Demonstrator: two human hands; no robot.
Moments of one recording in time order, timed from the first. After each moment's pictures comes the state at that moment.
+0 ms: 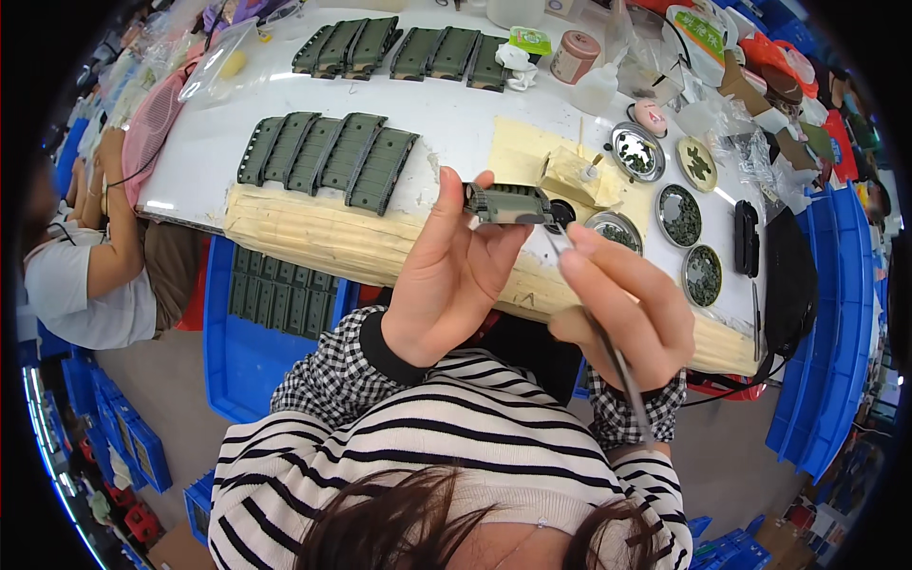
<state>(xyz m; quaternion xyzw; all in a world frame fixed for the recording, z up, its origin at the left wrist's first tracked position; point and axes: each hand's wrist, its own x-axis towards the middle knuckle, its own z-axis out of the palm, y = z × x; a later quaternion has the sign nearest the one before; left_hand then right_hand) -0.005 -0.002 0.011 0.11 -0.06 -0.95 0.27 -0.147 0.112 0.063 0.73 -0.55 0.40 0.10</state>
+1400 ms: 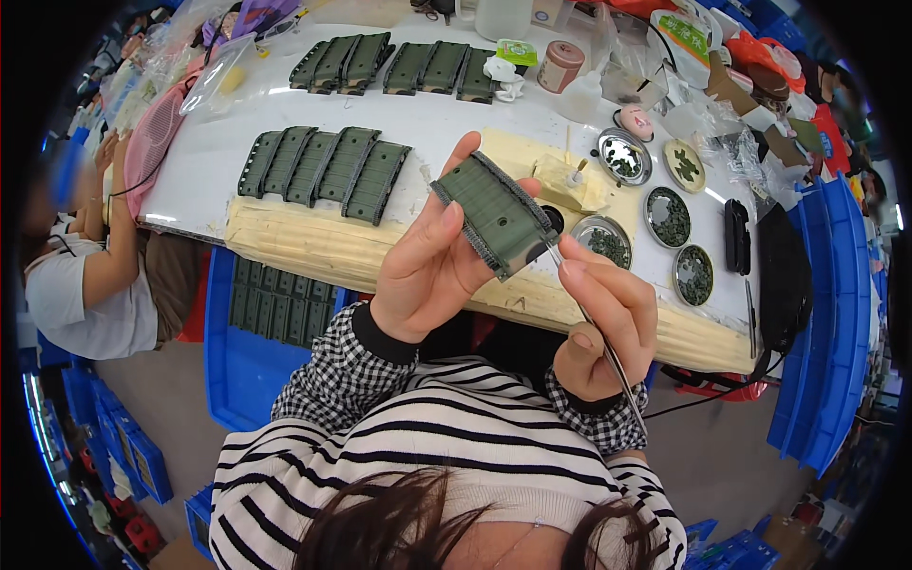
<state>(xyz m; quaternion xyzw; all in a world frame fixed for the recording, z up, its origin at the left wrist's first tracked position) -0.008 -0.017 0.002 -0.04 -0.20 -0.94 0.27 -0.134 0.125 0.035 0.65 -0.55 0.52 0.01</state>
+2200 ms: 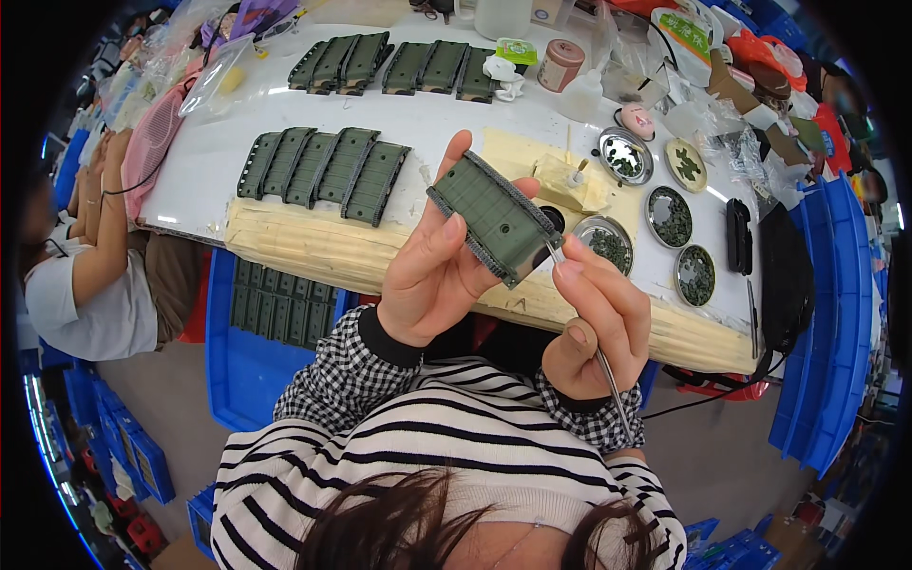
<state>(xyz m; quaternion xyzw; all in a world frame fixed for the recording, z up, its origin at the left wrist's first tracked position) -0.008 -0.012 0.000 -0.03 -0.24 -0.93 0.29 -0.130 0.122 0.029 0.65 -0.56 0.51 0.05</state>
